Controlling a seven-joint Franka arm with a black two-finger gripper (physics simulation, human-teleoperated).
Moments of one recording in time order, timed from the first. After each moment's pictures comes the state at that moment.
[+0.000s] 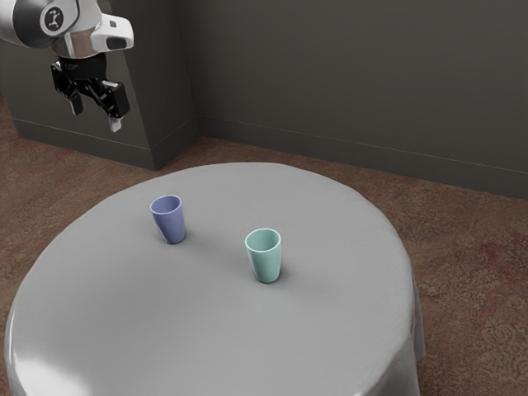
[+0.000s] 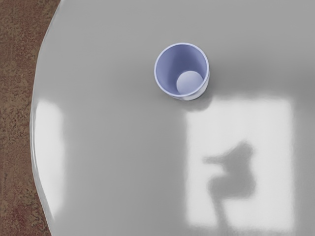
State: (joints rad) arm 0.03 -0.09 0.08 -1.67 0.23 1.69 0.09
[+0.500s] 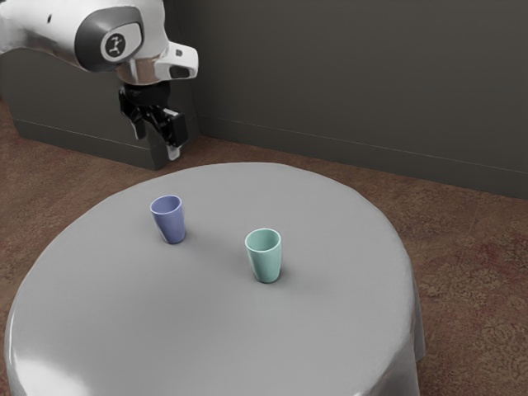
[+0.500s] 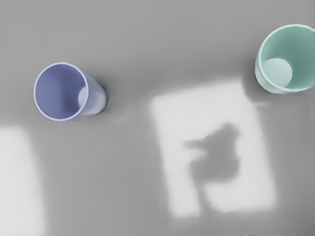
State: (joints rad) arm -0.05 -0.02 -0.03 -1.70 0.17 1.72 0.09
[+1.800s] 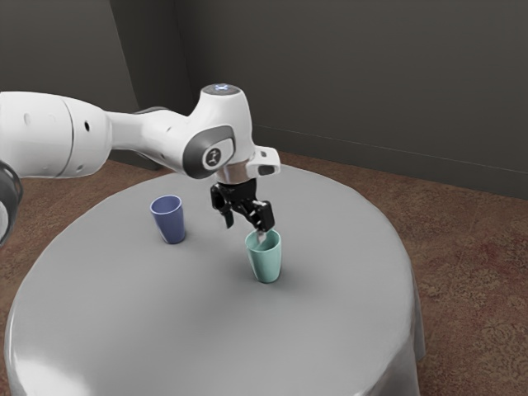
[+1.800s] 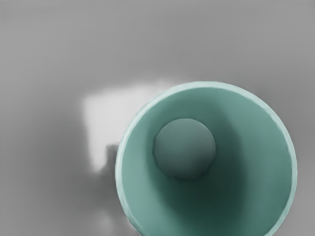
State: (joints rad) arm -0.04 0.39 -0.14 -1.72 0.07 2.11 -0.04
